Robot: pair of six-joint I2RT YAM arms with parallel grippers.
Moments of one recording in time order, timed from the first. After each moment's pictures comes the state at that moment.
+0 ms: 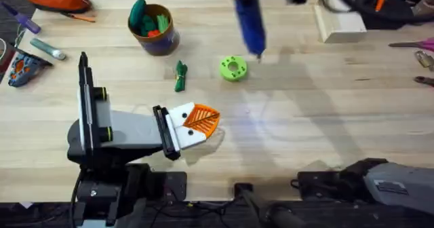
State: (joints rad) left arm 0.00 0.01 0.01 -0.14 1.21 0.07; right arm 0.37 1.41 1.43 -0.59 -0.72 -0.27
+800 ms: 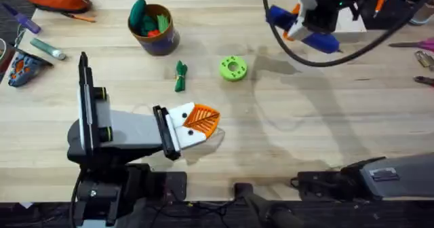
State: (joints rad) left arm 0.00 0.01 0.01 -0.14 1.21 0.07; right arm 0.25 1.60 1.50 -1.03 -0.11 -1.09
